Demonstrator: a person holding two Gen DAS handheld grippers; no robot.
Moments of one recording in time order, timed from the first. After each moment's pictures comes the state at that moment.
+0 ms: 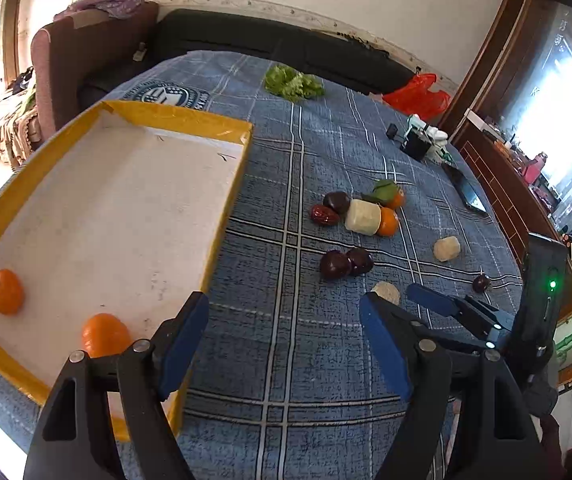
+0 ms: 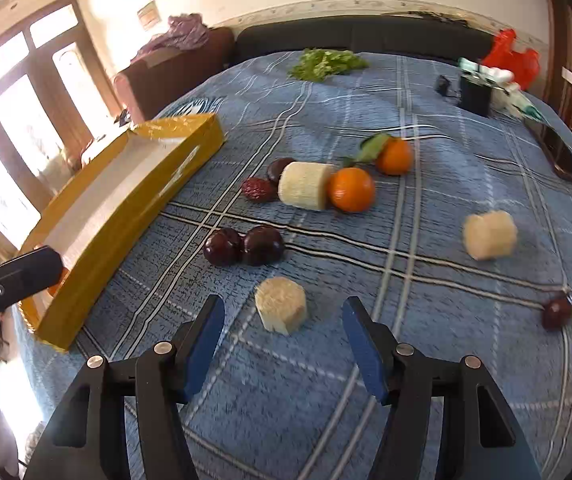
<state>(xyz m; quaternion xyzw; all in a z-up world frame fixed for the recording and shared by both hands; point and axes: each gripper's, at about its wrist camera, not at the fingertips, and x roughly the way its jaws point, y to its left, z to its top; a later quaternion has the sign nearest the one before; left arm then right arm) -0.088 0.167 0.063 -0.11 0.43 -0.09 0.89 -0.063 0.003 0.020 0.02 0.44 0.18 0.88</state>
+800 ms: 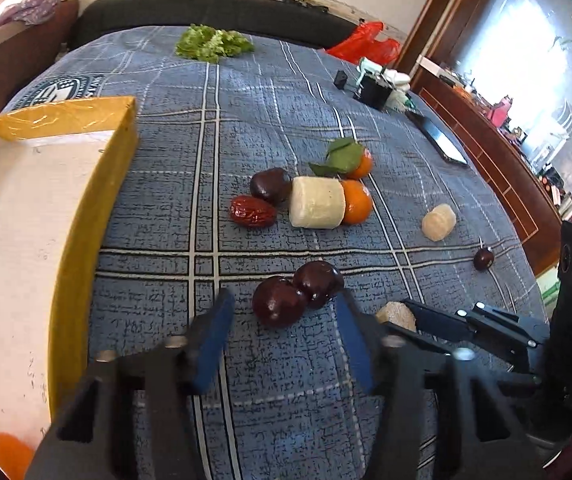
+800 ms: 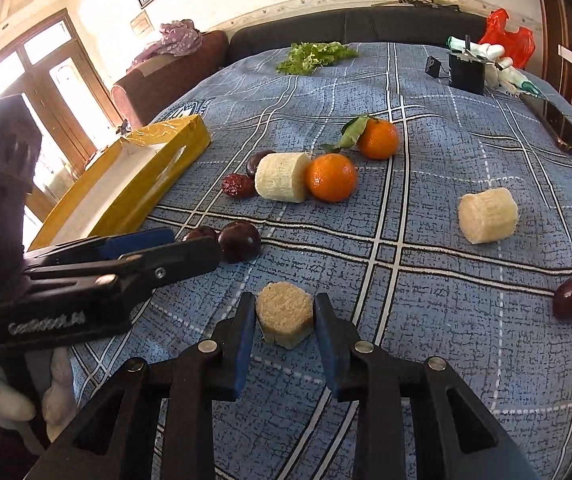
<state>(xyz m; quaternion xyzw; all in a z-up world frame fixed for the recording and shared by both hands) -0.016 0.110 0.013 -0.05 0.47 -0.20 0.86 -0.060 -0.023 0.010 0.07 0.45 0.19 0.87</state>
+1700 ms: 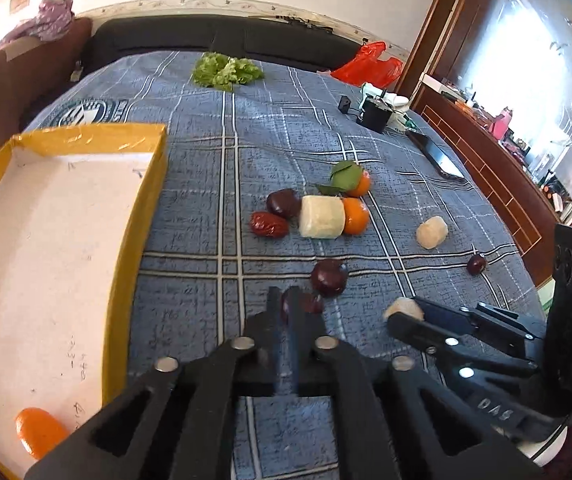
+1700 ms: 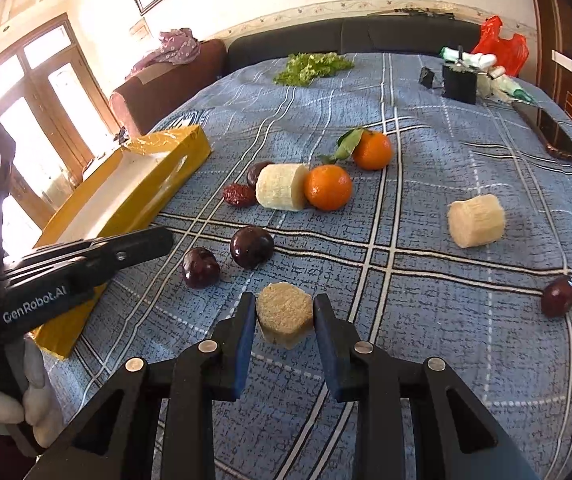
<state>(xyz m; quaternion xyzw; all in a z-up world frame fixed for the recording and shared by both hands) -0.042 0.130 0.036 -0.06 0.43 -0.18 0.88 -0.074 -0.025 0.022 0.08 0.43 0.17 0.88</state>
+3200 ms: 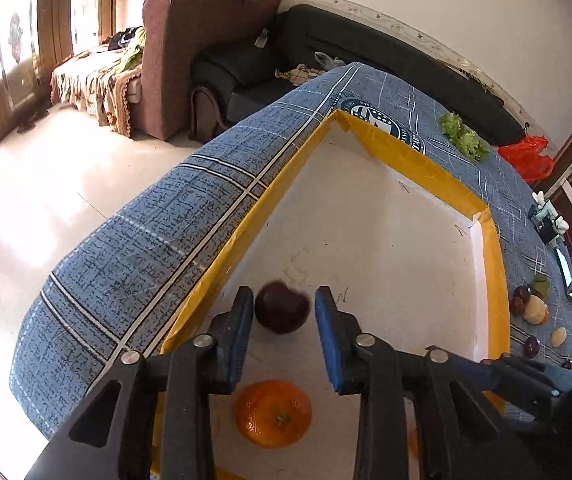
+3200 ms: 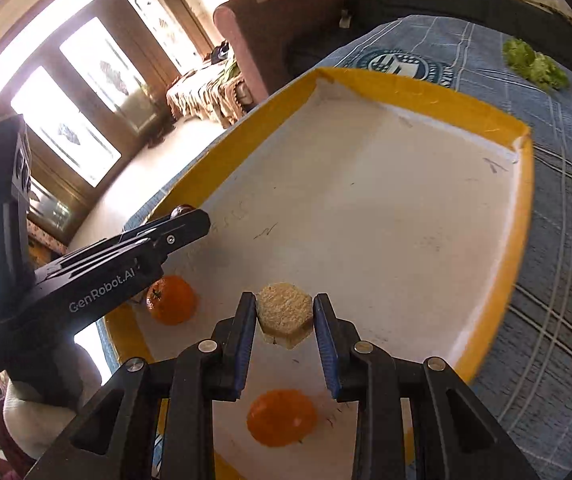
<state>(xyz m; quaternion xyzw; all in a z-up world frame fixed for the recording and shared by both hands) -0.053 0.385 0.039 -0.17 0.44 0.08 0.88 -0.020 0.251 0.028 0.00 0.51 0.35 0.79</state>
